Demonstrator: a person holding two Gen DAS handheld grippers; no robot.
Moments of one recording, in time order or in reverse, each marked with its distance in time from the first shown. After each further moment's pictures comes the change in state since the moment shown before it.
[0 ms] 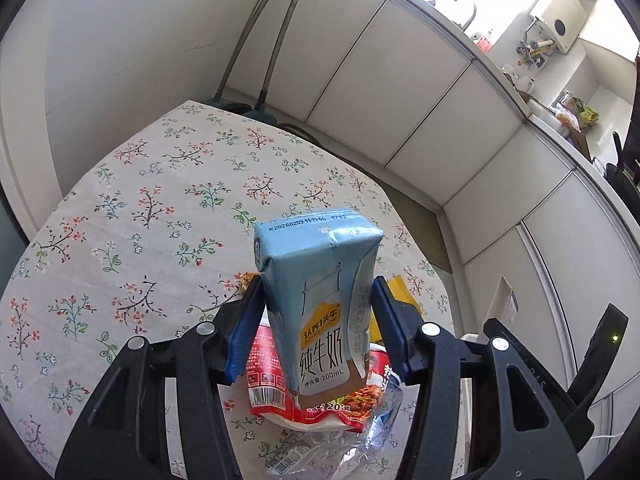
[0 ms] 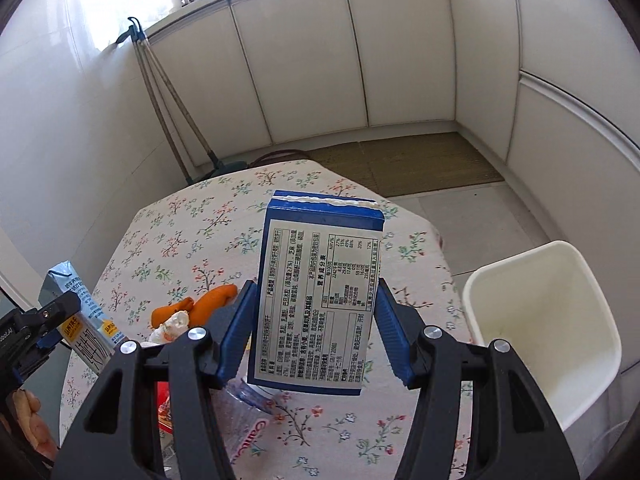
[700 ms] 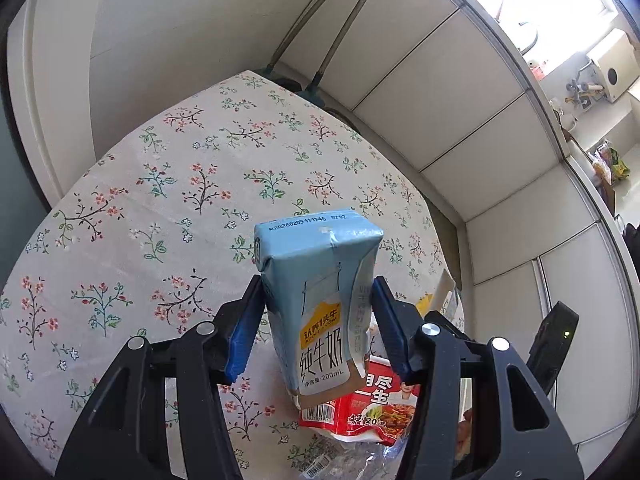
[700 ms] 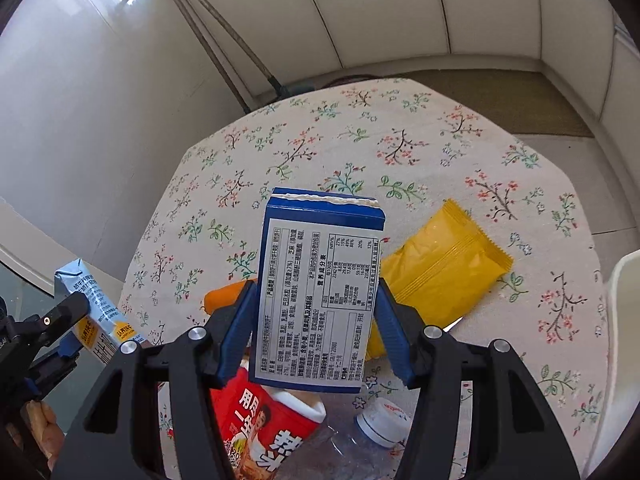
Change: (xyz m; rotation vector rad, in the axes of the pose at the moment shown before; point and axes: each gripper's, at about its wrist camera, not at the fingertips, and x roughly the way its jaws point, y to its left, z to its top) left arm 0.005 0.064 0.025 -0.193 0.067 0.042; right arm 0.097 0.073 0.002 -0.027 0.273 0.246
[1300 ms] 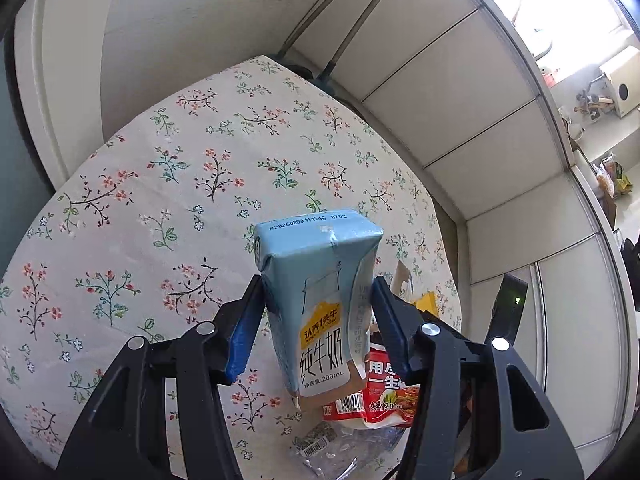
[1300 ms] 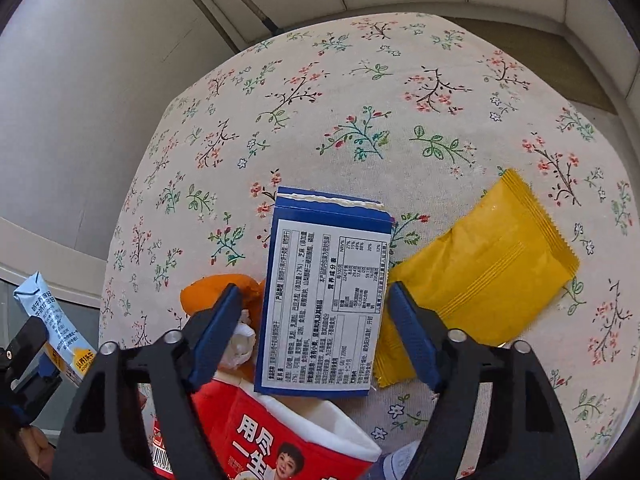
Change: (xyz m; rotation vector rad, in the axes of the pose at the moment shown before) left arm 0.003 0.016 0.007 -0.064 0.061 0.001; right arm 0.069 0.000 0.010 0.016 0.224 0.022
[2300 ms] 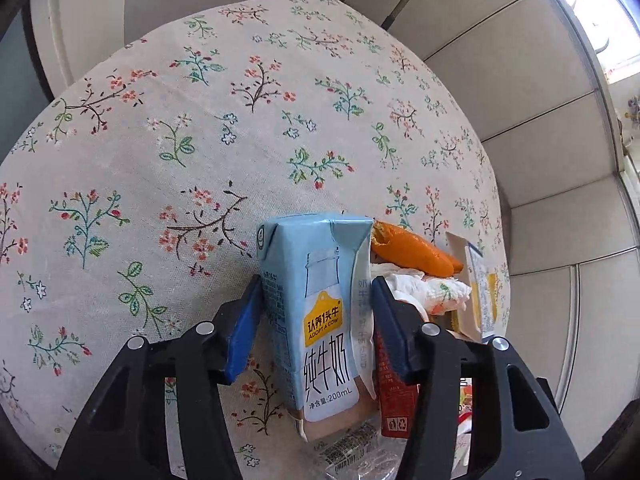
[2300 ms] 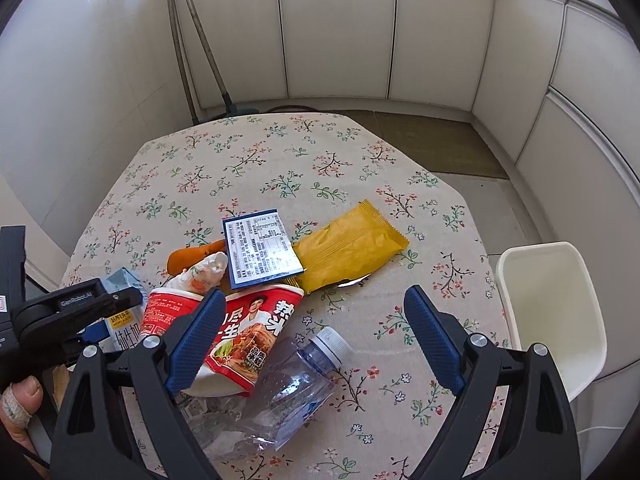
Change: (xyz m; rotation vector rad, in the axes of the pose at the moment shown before) left arm 0.052 0.027 -0.028 -0.112 0.111 0.129; right arm -0.114 0.035 -0.082 -0.081 -0.322 -0.371
